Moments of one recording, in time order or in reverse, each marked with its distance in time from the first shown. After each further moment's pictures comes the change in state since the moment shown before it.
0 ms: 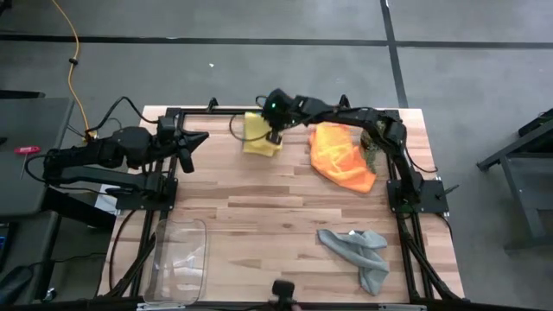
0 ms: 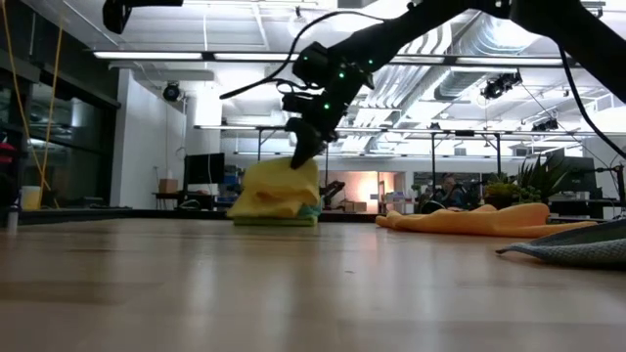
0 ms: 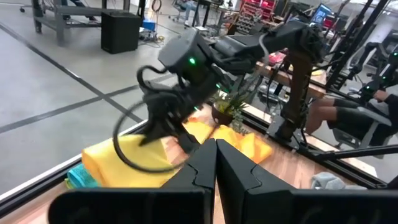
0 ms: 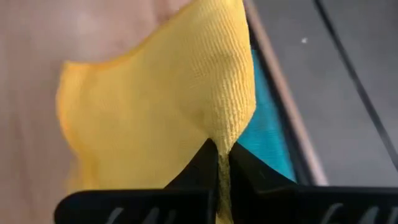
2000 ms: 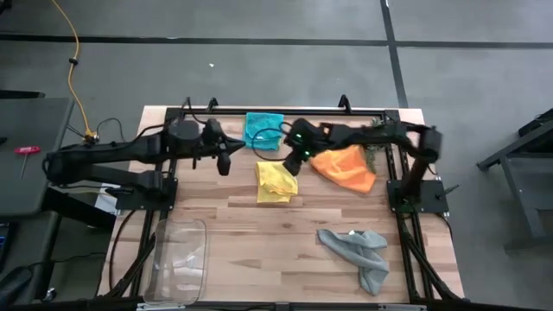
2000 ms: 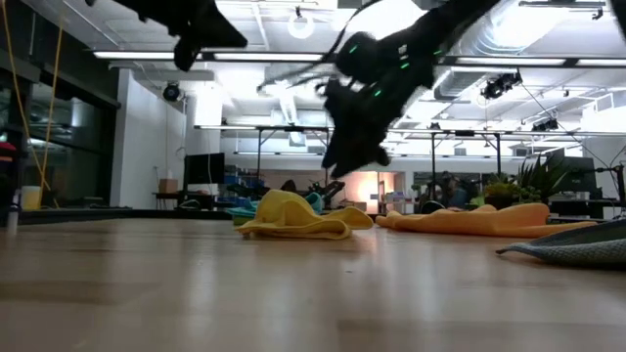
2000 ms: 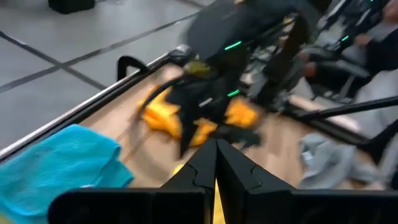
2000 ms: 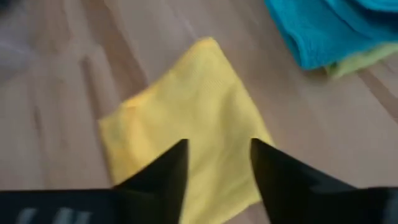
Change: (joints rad) left arm 0.176 0.368 -0.040 0.301 0.360 0.054; right arm 0.115 -0.322 -0.583 0.193 -0.319 0.499
